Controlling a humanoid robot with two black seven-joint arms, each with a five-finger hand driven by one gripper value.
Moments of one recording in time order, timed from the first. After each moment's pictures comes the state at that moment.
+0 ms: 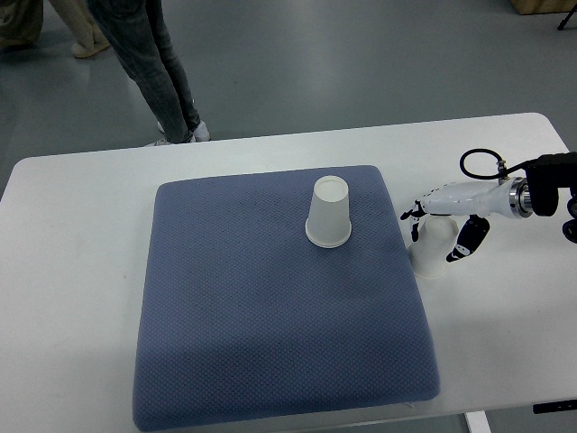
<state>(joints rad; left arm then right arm) -0.06 0.00 -0.06 -0.15 -0.04 0.00 -0.02 1.04 -0.73 -0.01 1.16 -1.54 0.18 0.34</state>
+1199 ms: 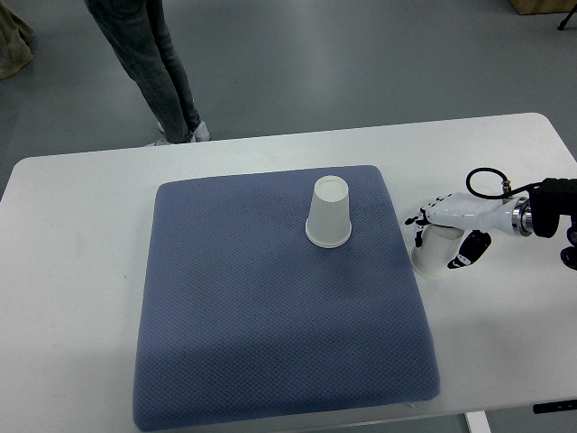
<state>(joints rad) -0.06 0.00 -0.06 -0.15 -0.04 0.00 -0.02 0.95 -0.71 -0.03 1.10 -1.56 0.01 0.34</state>
